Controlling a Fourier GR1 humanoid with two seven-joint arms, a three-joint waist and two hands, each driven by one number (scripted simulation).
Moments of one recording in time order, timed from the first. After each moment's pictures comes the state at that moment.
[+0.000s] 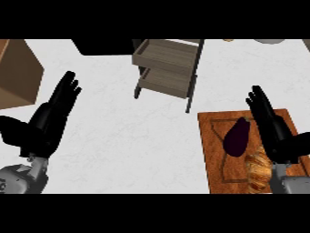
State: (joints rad) left arm -0.19 0.44 -0.31 -1.68 0.34 0.35 0.16; right arm -0.08 -0.21 0.04 -1.51 -0.13 -0.05 -0.03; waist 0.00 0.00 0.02
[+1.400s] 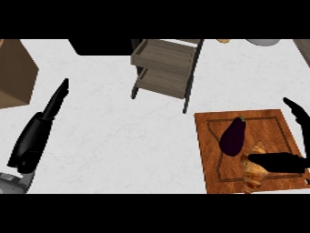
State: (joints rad) left arm -0.13 0.56 -0.34 -1.64 0.03 0.30 -0.04; right arm -0.02 -0.49 0.16 -1.94 0.43 -0.08 0.88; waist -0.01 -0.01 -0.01
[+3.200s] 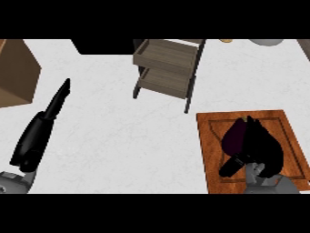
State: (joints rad) left arm -0.13 0.52 -0.32 -1.61 0.00 0.26 -0.07; right arm -0.13 -0.16 0.29 -1.72 0.87 0.29 1.23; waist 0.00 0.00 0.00
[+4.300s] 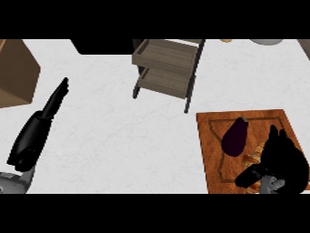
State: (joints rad) left arm -0.12 0.50 -0.27 -1.62 -0.01 0.21 -0.08; right arm -0.01 -0.03 0.15 -1.89 1.14 0.45 1.17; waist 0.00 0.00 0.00
